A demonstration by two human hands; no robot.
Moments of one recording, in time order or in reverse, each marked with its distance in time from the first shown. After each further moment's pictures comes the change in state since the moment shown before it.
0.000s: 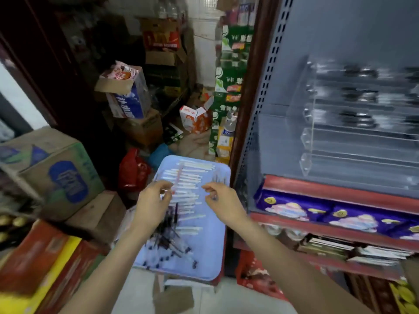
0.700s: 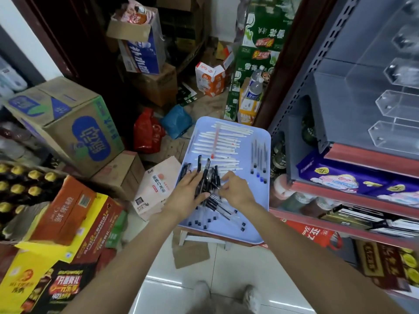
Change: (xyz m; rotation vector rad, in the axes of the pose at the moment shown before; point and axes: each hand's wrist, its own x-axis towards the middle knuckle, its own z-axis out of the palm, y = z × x) left_hand -0.022 -0.116 0.015 0.138 -0.493 0.041; right_hand 0.030 -0.002 0.128 -0.057 -0.104 0.347
